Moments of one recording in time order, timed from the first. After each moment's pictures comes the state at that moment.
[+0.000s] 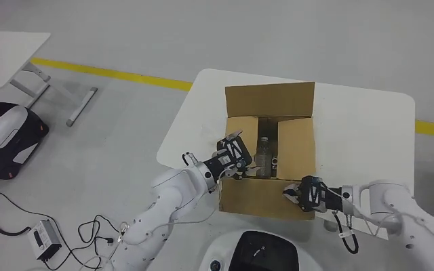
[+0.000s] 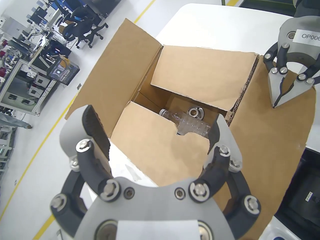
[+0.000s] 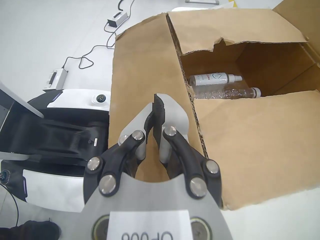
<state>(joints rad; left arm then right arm) 1.36 -1.21 -1.39 -2.07 1.63 -0.52 -0.35 -0.74 -0.95 0.75 -1.46 -1.00 -1.01 0.25</state>
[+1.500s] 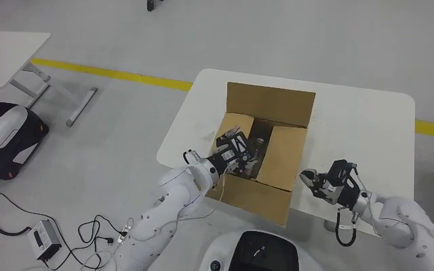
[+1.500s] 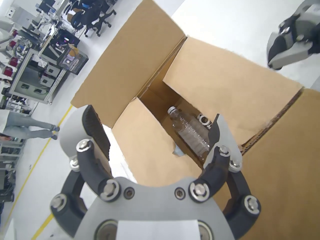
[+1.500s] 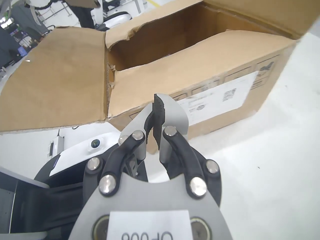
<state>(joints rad) 1.29 -1.21 -1.32 -2.00 1.71 -0.42 -0.46 -0.91 -0.97 0.94 -1.38 -0.82 -0.78 0.16</state>
